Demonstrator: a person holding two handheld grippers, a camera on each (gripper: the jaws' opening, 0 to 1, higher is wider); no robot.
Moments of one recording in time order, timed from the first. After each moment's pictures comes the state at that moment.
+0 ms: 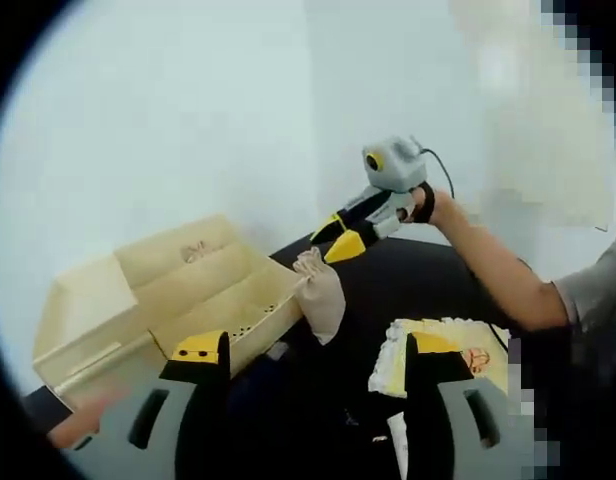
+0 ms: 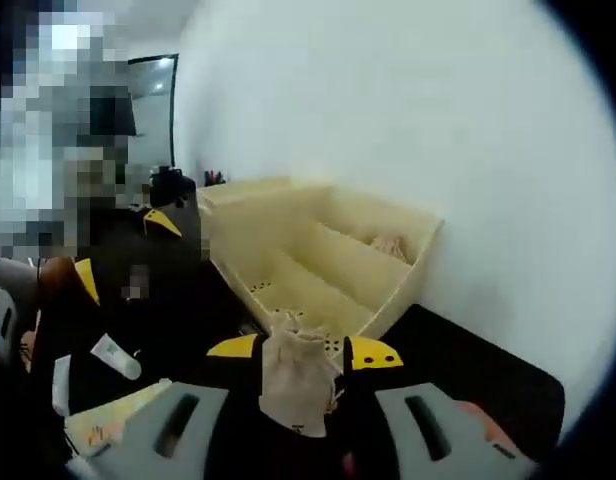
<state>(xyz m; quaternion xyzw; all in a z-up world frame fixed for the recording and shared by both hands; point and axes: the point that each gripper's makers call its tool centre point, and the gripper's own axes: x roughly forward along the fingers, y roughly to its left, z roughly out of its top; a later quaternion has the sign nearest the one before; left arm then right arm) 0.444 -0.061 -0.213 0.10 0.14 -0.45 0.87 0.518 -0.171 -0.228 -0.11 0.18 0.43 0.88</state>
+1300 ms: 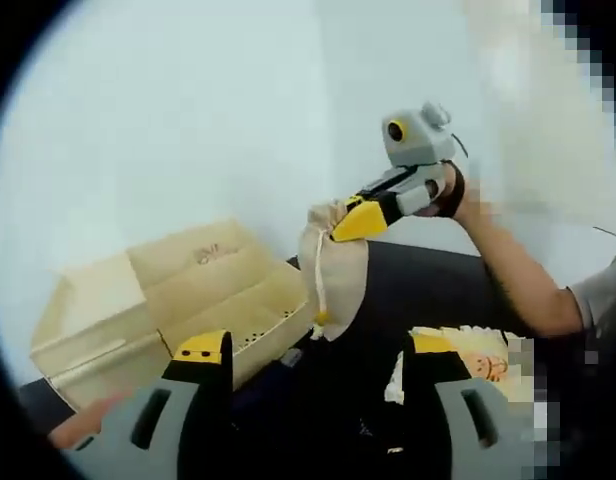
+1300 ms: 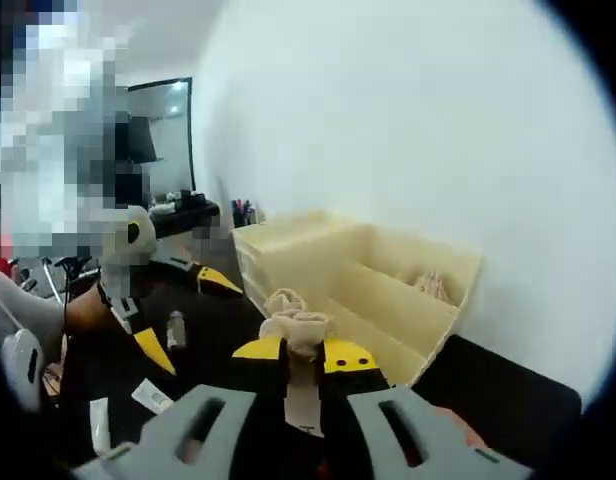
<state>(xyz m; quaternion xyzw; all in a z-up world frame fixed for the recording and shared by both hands) 0.459 -0.055 -0.211 0.09 0.12 -0.42 0.90 0.515 -0.131 -0.157 -0.07 0.16 0.47 0.87</state>
